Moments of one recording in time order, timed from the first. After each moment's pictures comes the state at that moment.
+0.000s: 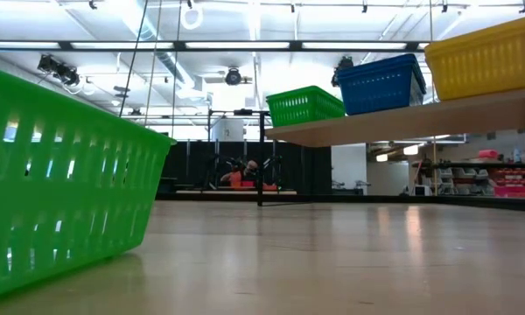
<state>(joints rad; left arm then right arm) -0.72 1.23 0.93 -0.05 -0.46 -0.04 0.48 1.50 1.52 -1.15 0.25 0.77</state>
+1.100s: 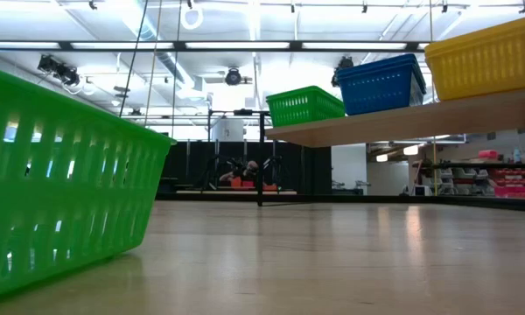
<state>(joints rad) -0.94 1.93 1.43 -0.58 -0.34 -0.67 0.87 1.50 1.00 -0.52 0.29 1.26</state>
